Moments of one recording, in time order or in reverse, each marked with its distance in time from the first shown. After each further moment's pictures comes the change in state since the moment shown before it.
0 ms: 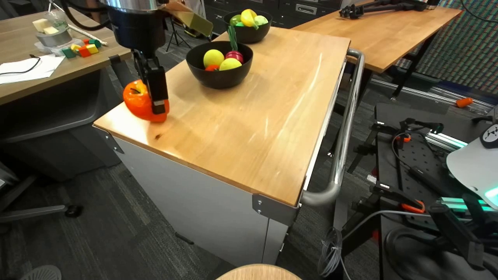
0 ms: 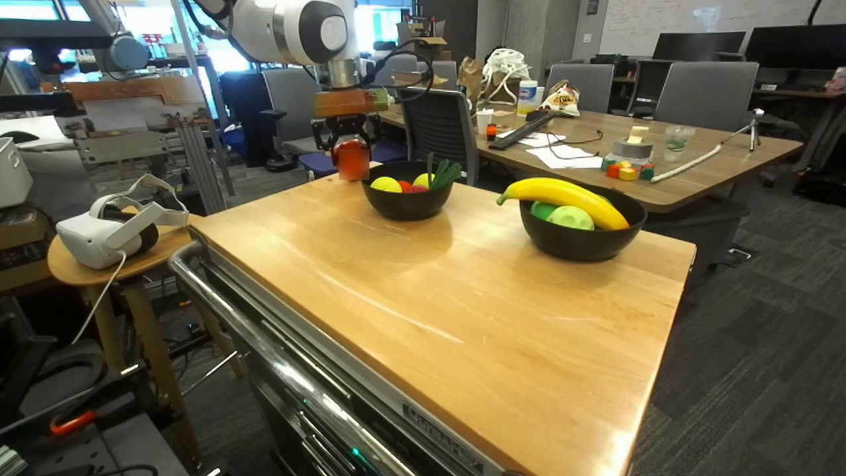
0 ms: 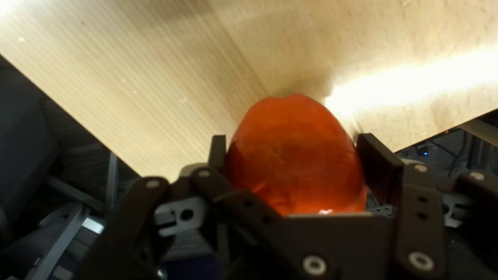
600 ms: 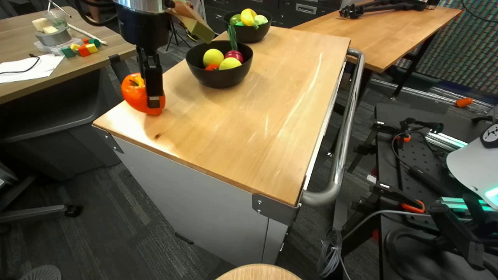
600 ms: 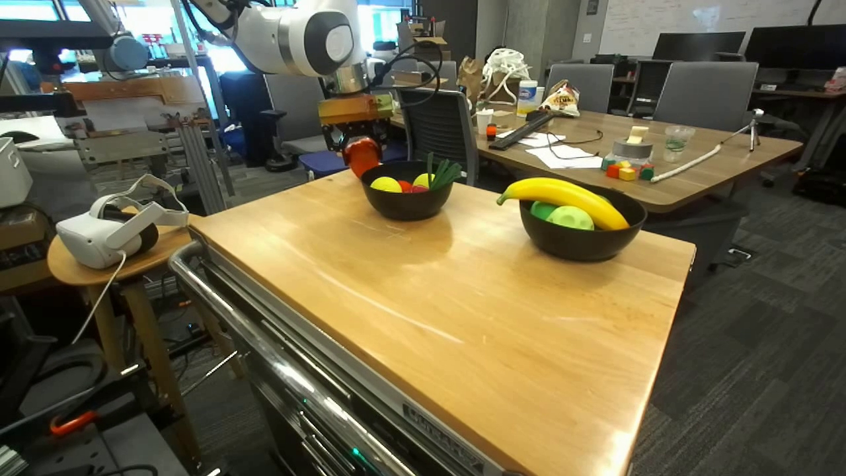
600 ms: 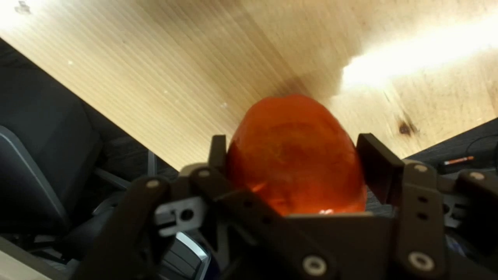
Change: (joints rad) arm -0.026 -0.010 -0.005 -0.057 -0.004 0.142 0.090
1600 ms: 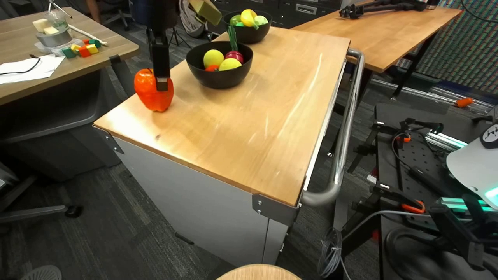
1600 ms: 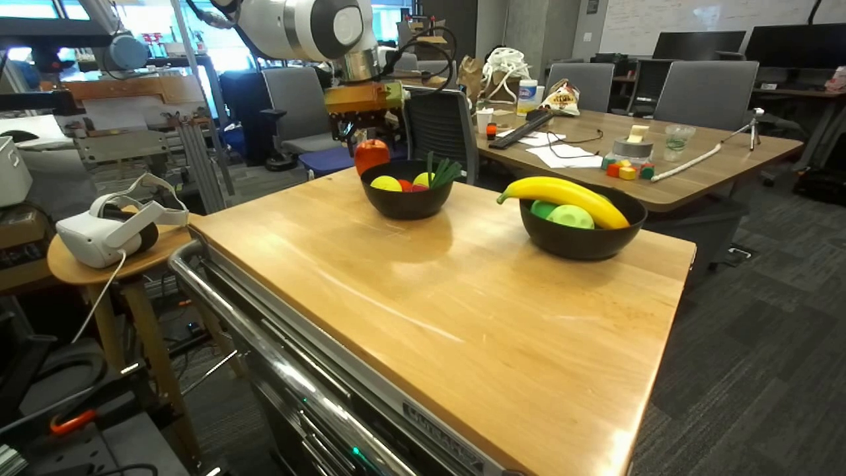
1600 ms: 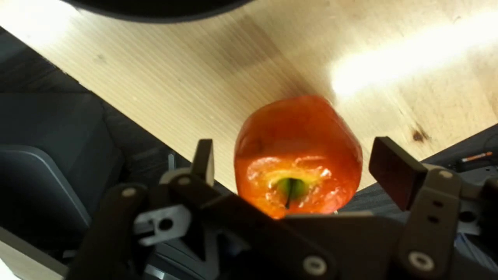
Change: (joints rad) arm -0.041 -0.055 -0.005 -0.016 -0.008 -0.058 0.035
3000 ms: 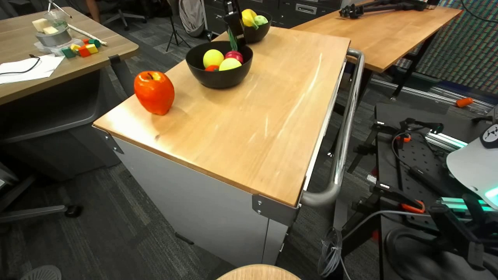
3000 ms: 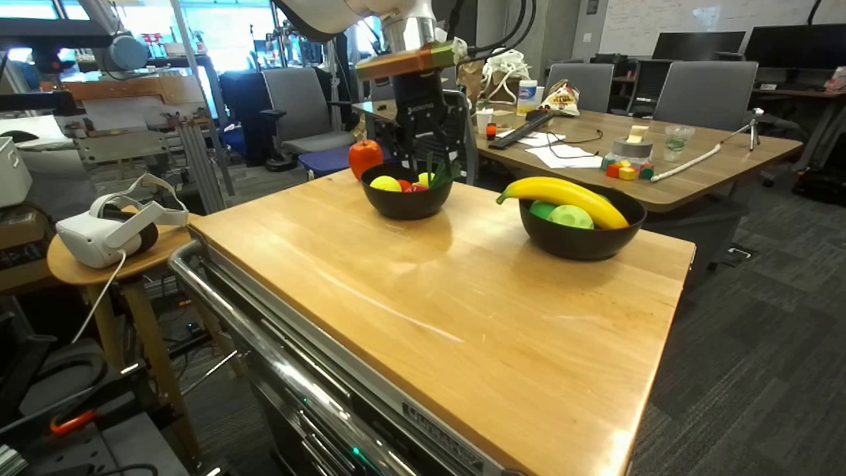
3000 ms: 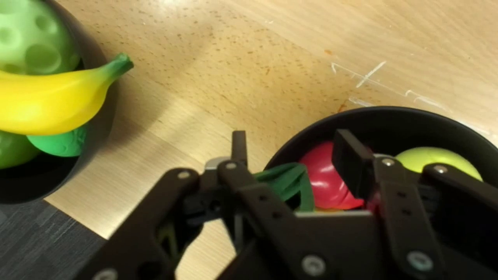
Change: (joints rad) arm -0.023 -0.083 -0.198 0.019 -0.259 -0.511 0.218
